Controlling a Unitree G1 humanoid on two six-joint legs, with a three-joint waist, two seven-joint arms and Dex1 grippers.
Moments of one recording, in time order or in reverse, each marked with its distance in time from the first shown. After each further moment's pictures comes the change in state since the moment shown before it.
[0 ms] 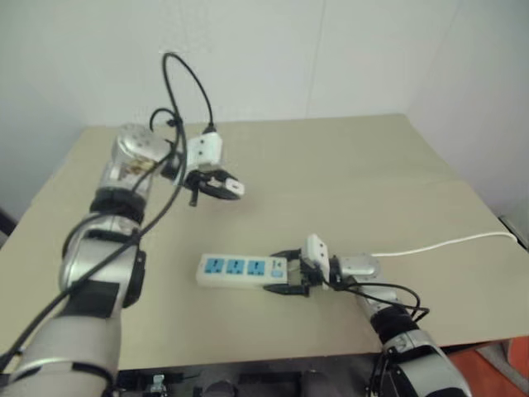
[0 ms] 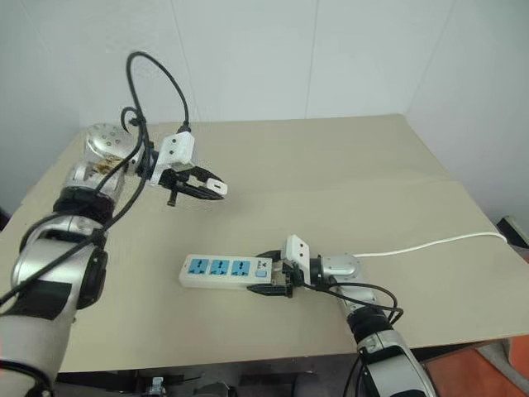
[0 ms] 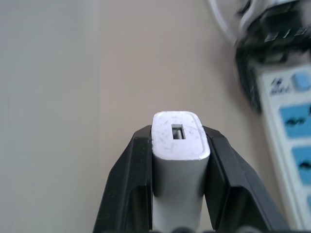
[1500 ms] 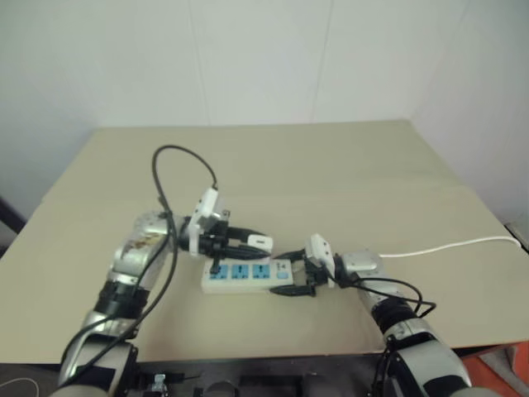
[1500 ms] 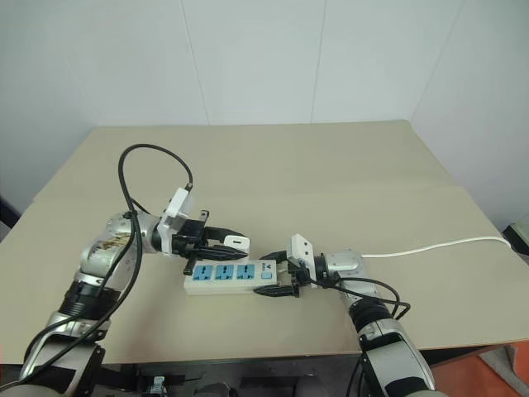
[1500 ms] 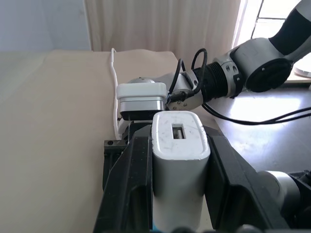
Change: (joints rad) left arm 0.590 -0.085 0.033 -0.753 -0.474 0.459 0.156; right arm -0.075 -0.016 -0.010 0.170 0.011 -0.065 0.086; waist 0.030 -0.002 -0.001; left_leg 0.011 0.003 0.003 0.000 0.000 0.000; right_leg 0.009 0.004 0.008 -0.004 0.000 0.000
